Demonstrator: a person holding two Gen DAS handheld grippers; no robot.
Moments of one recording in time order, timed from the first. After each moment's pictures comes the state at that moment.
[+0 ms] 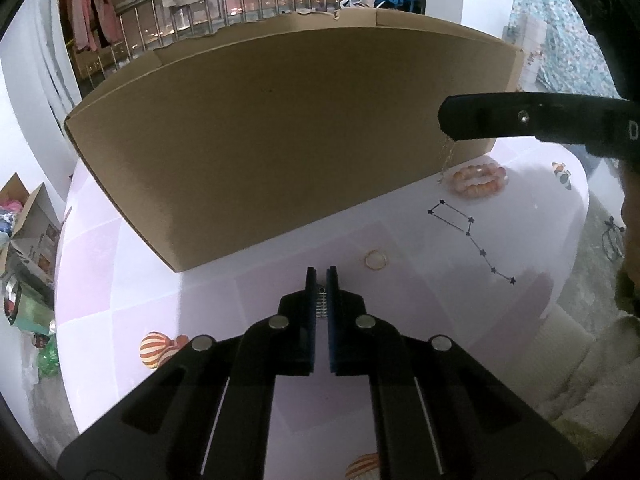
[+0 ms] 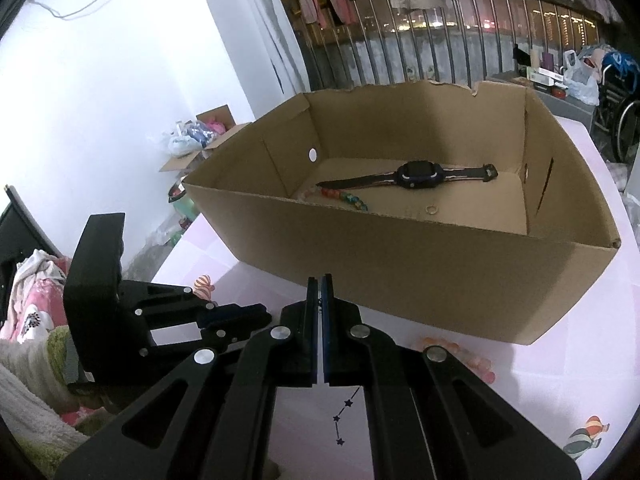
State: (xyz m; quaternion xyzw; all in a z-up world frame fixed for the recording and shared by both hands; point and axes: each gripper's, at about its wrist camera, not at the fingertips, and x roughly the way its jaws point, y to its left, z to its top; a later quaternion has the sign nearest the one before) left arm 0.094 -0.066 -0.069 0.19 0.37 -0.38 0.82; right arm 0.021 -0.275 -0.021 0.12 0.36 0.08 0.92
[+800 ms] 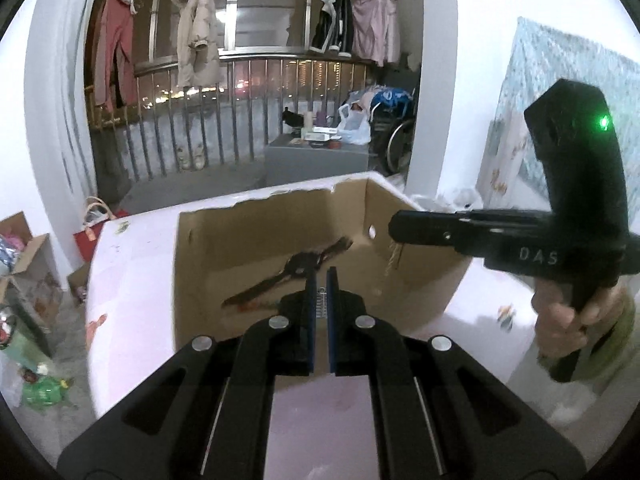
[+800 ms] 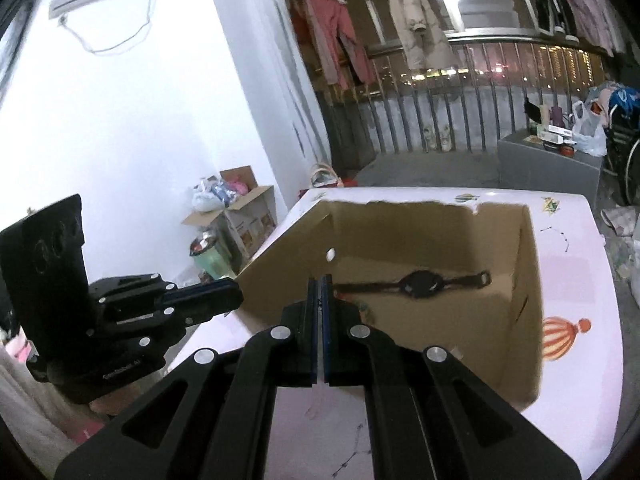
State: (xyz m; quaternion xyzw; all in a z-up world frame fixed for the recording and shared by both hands) left arm 0.101 -0.071 0.069 0.09 0.25 -0.42 0.87; right arm 0.039 -0.310 0.060 0.13 0.26 0.10 0.95
